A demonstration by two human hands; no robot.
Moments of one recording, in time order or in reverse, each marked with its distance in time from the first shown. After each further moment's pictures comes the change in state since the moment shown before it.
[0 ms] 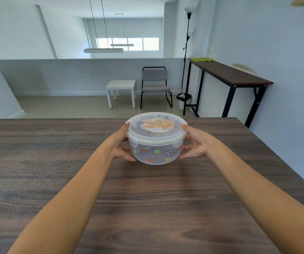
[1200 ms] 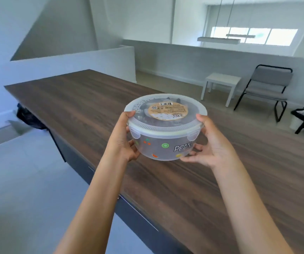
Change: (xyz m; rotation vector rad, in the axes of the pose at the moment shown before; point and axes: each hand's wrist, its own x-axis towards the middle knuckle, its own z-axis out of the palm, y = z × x) left_hand -0.223 -0.065 -0.140 -0.626 0.604 0.307; right_hand -0.083 0.097 0.203 -0.072 -0.399 0.083
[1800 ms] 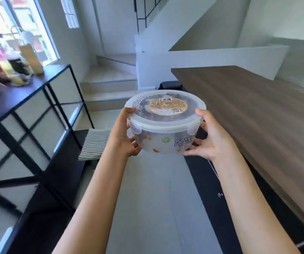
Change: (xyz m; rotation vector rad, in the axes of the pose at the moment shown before) left_hand -0.207 0.063 -0.348 -0.407 0.574 0.284; right_hand -0.113 0.230 0.277 -0.344 -0.626 0.332
